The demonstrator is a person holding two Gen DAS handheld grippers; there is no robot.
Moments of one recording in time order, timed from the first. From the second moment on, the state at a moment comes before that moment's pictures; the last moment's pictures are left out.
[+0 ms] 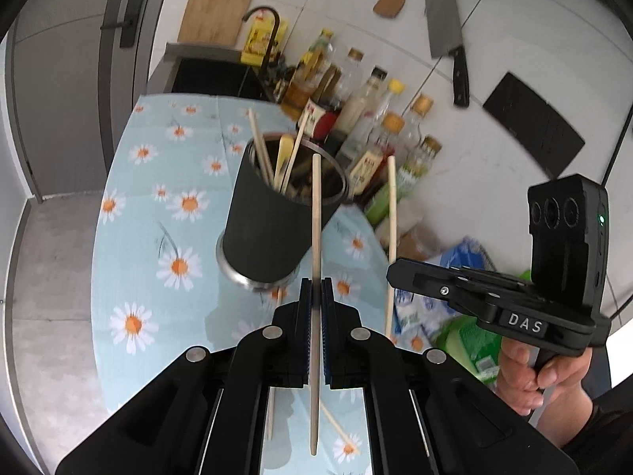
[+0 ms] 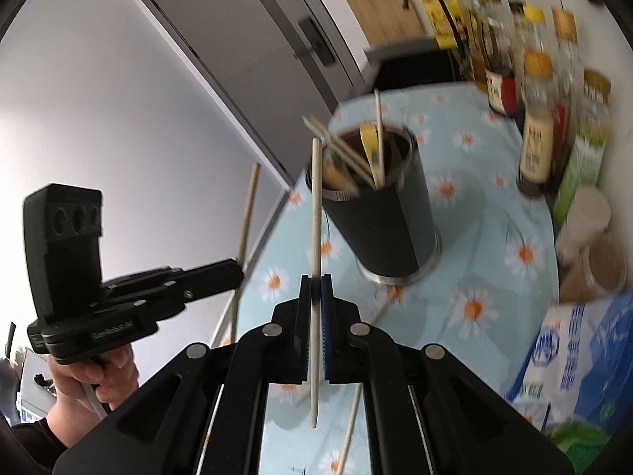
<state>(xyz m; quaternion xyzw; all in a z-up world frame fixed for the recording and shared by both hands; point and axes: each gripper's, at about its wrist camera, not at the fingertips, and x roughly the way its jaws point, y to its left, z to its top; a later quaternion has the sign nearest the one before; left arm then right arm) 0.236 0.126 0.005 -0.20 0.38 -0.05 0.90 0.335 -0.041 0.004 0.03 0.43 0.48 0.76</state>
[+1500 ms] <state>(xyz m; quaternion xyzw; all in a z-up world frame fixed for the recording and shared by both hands) 0.330 0.169 0.061 -0.22 0.13 -0.01 0.97 0.446 -0.005 0.065 0.12 0.28 0.44 0.84</state>
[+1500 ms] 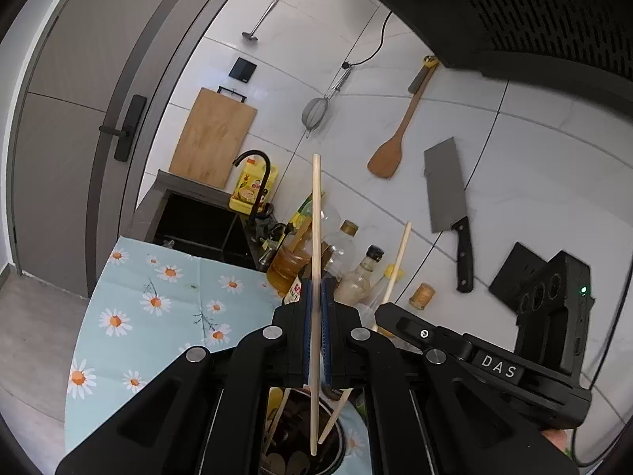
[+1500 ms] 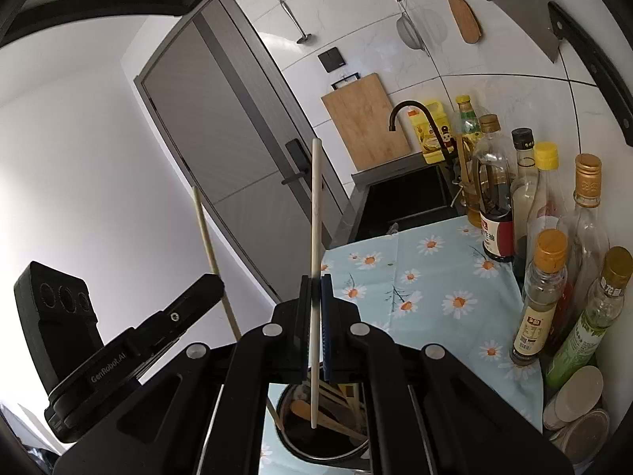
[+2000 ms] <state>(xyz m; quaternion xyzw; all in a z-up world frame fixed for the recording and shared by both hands) 0.337 0.154 0.026 -0.18 0.18 0.01 0.97 0.448 0.006 0.036 0.10 0.32 0.44 0.83</state>
